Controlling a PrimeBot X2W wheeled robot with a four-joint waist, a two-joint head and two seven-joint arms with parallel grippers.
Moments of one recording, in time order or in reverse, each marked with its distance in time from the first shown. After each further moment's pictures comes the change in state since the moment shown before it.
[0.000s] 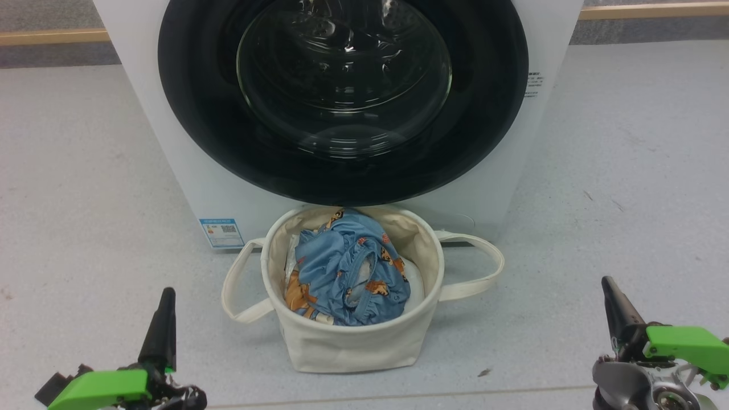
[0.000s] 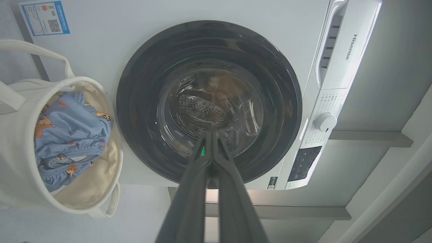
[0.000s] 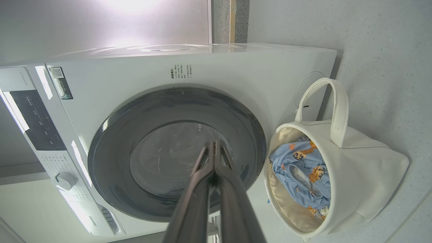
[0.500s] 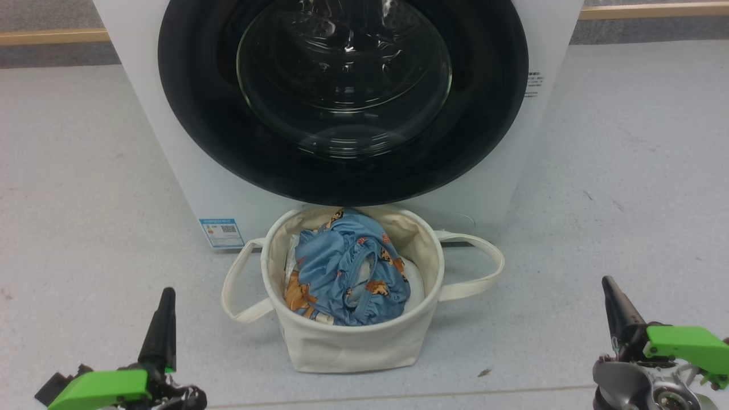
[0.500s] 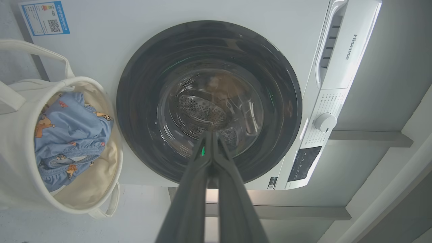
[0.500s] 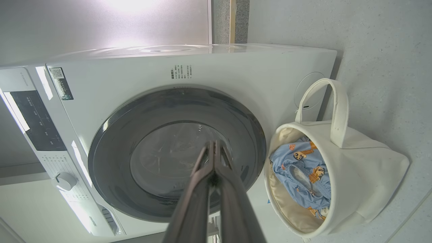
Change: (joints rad) left arm 0.000 0.000 0.000 0.000 0.000 0.000 0.000; right arm 0.000 0.000 -0.002 0.000 0.000 0.000 0.000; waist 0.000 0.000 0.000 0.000
